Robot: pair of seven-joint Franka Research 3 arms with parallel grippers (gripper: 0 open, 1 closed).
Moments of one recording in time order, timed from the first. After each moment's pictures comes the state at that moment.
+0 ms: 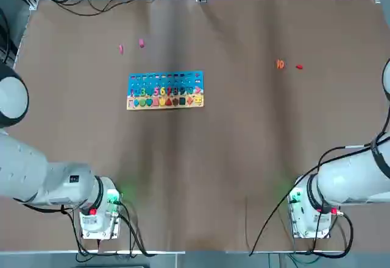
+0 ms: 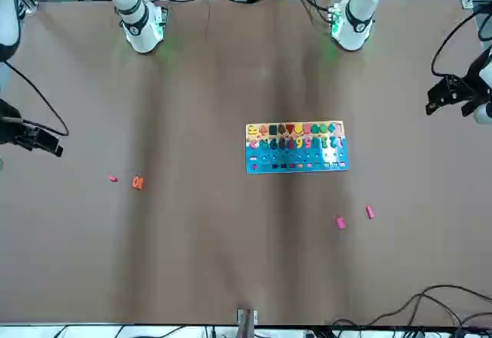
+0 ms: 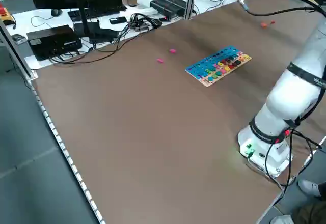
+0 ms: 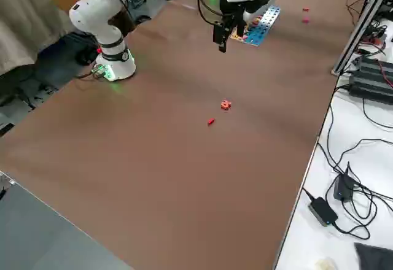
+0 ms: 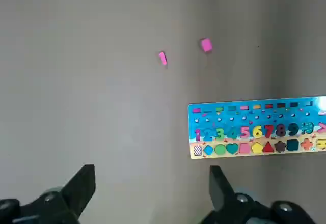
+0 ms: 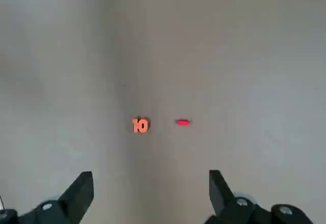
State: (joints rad) left arm 0.04 0.04 -0.06 -1.50 0.00 1.55 0.03; right arm 0.00 0.15 -0.09 -1.54 0.05 1.71 0.09
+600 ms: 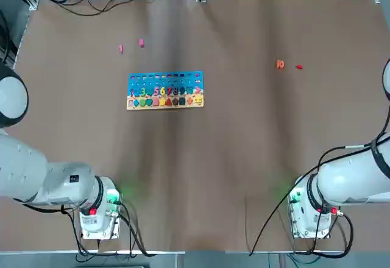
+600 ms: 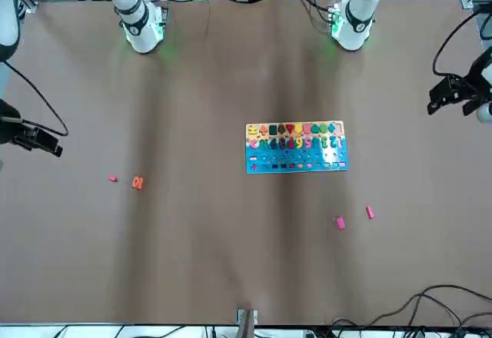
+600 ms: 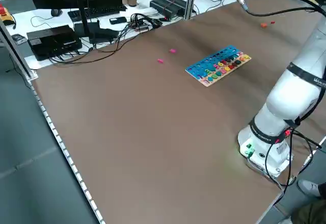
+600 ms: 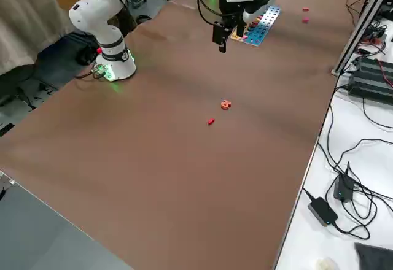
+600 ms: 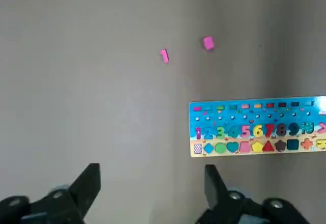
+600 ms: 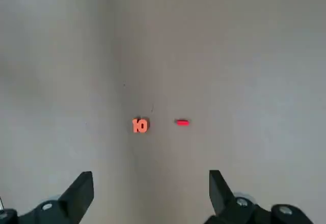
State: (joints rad) left arm 0.05 0.04 -0.06 -1.51 0.00 1.52 0.01; right arm 0.00 0.15 -0.09 -1.54 0.05 1.71 0.09
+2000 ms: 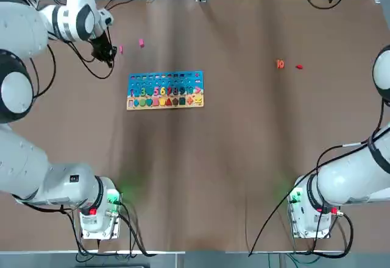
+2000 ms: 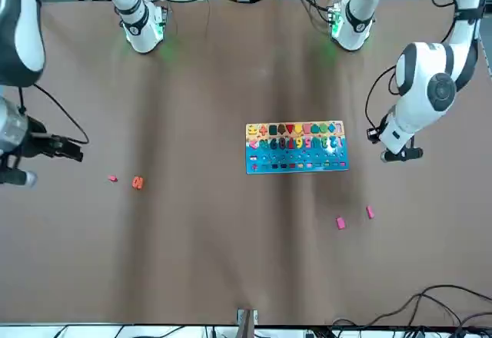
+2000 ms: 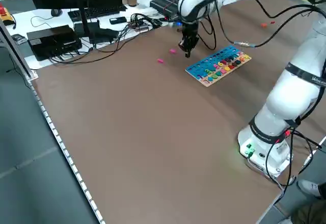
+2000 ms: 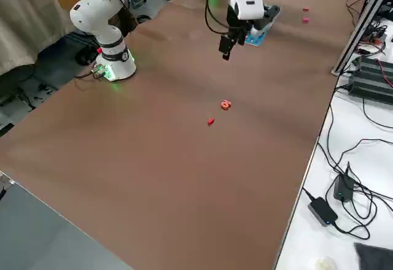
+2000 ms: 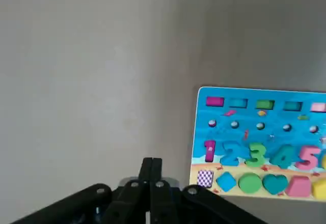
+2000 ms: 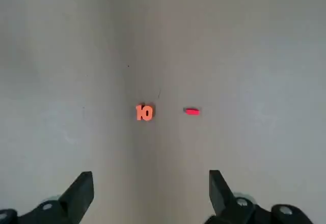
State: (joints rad) left arm 0.05 0.11 -0.12 -2.26 0.02 2.26 -0.17; right arm 0.04 0.24 -0.08 -1.55 0.05 1.70 0.09
